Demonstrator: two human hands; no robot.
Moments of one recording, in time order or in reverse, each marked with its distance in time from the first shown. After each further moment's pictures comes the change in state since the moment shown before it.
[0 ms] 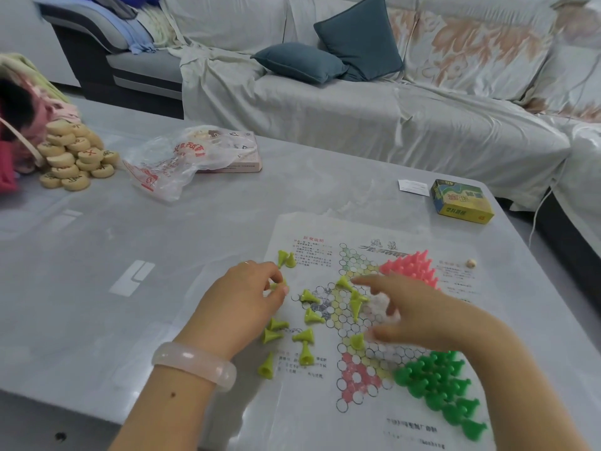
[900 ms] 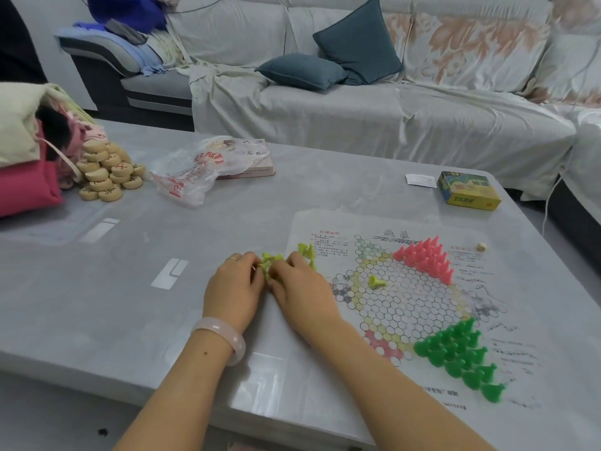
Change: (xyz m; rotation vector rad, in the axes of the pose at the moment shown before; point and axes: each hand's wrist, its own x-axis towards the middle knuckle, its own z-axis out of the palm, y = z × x) left_hand 0.012 -0.059 0.017 0.057 0.415 -0.010; right_hand 0.080 -0.118 0.084 0.088 0.526 -0.136
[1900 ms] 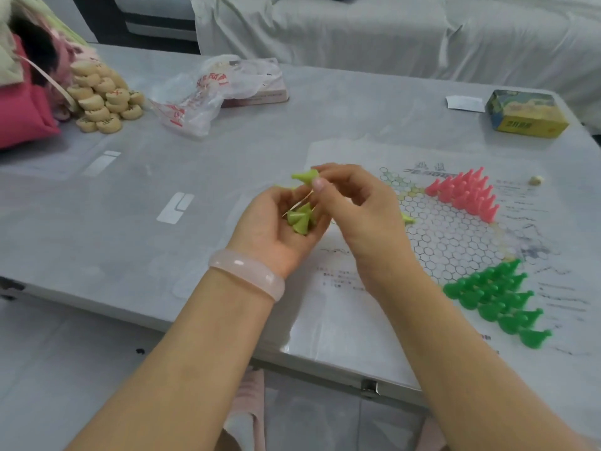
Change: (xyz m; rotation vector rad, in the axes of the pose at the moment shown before) left_hand -0.014 0.061 -0.016 -1.826 -0.382 -0.933; right_hand -0.030 0.006 -0.045 1.077 0.264 0.167
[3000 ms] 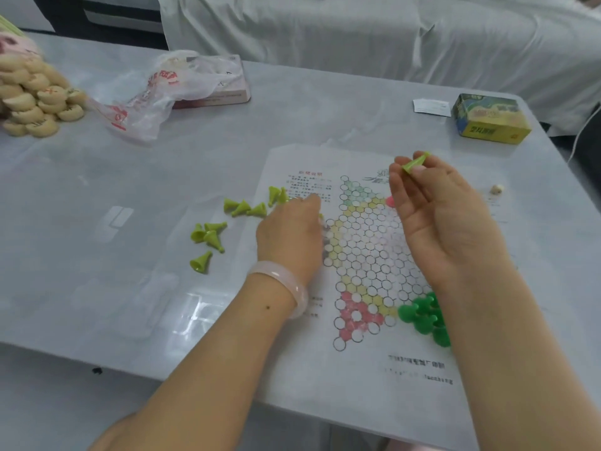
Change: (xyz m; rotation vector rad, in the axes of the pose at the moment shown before) left_hand 0.060 -0.054 0.024 2.069 0.236 0.829; right_hand 0.026 -0.015 -0.102 0.669 0.364 0.230
